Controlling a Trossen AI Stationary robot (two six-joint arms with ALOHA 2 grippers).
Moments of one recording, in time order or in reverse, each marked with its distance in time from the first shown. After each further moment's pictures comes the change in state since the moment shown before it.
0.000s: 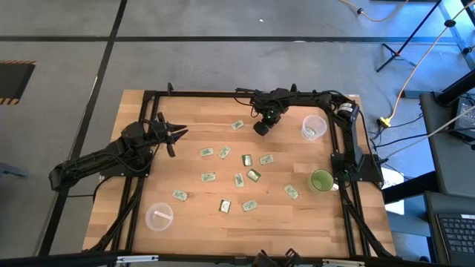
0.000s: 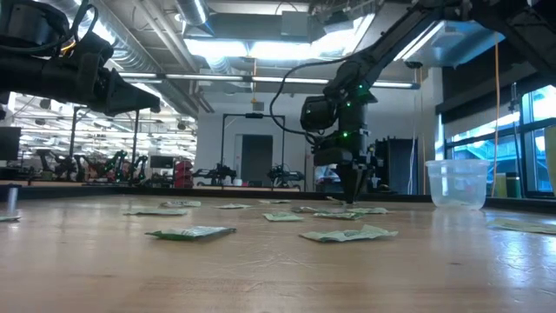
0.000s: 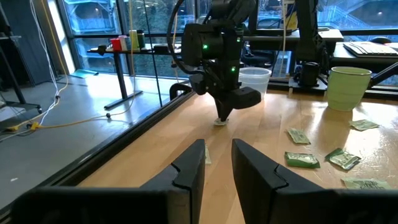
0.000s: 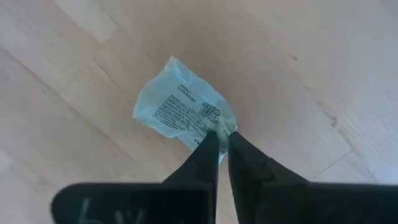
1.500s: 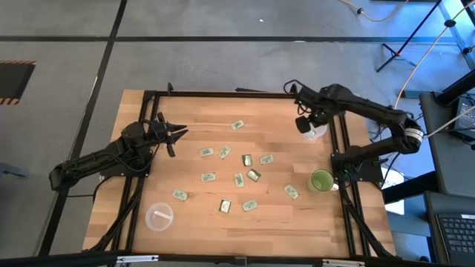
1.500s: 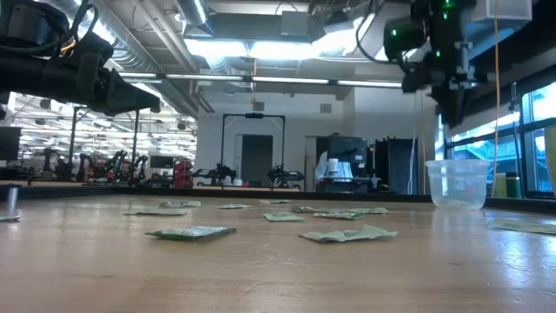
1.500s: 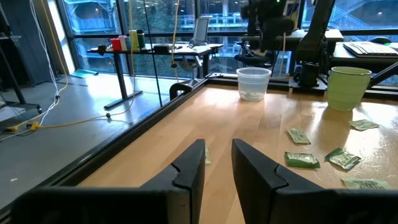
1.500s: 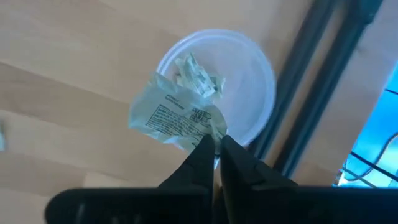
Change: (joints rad) left arm 0.000 0.000 0.000 0.000 0.000 0.000; right arm -0.026 -0.747 -0.271 -0.507 0.164 0.417
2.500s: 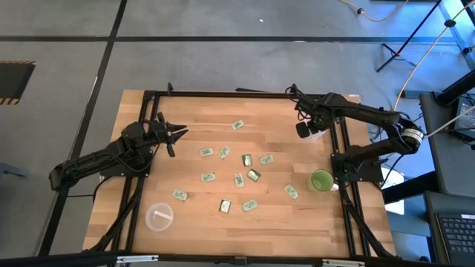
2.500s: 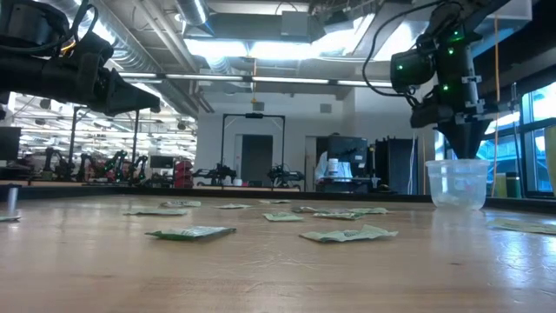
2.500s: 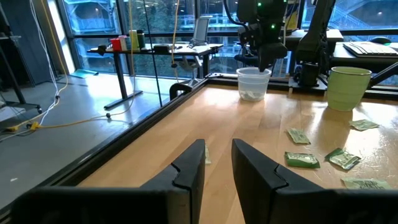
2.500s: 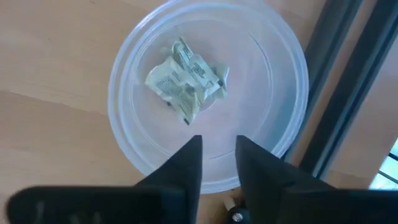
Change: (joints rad) left arm 0.000 0.000 0.000 0.000 0.000 0.000; right arm -0.065 -0.001 -0.218 0.182 -0.001 -0.013
